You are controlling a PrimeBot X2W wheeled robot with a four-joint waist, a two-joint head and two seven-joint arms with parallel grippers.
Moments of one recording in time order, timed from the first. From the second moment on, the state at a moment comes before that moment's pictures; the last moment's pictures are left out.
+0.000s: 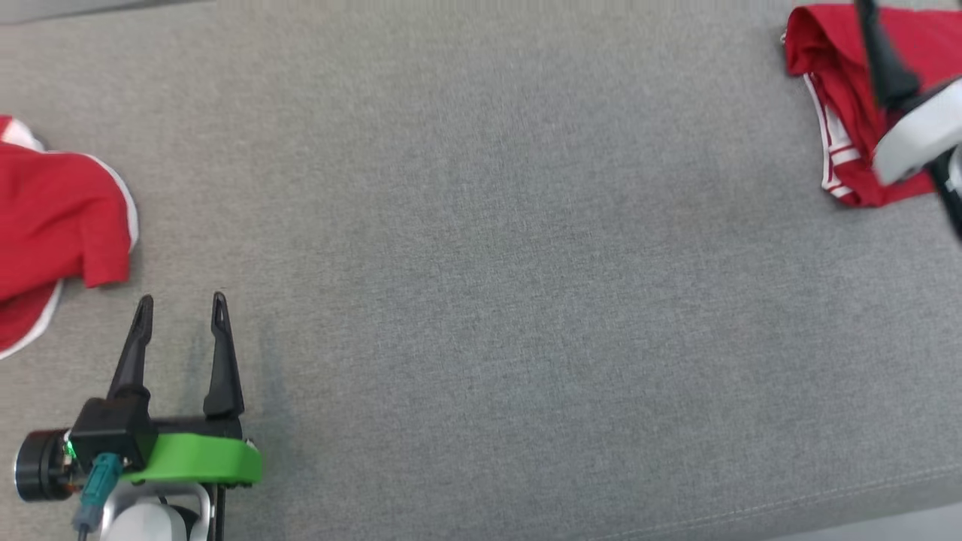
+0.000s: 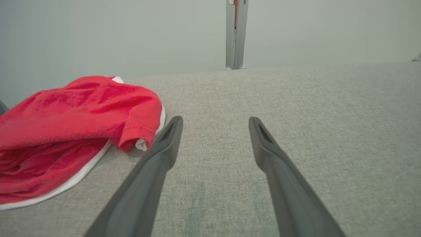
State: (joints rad) left arm -0.10 0.10 0.05 0.11 -0.10 -0.08 -0.26; right arm -0.91 -0.63 0.51 0.57 0.46 0.13 -0.26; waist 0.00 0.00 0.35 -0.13
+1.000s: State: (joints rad) left arm 0.00 0.07 0.03 0.22 -0.10 -0.10 -0.26; right arm 0.03 -0.19 0.07 0.11 0.31 0.13 -0.26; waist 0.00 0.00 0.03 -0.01
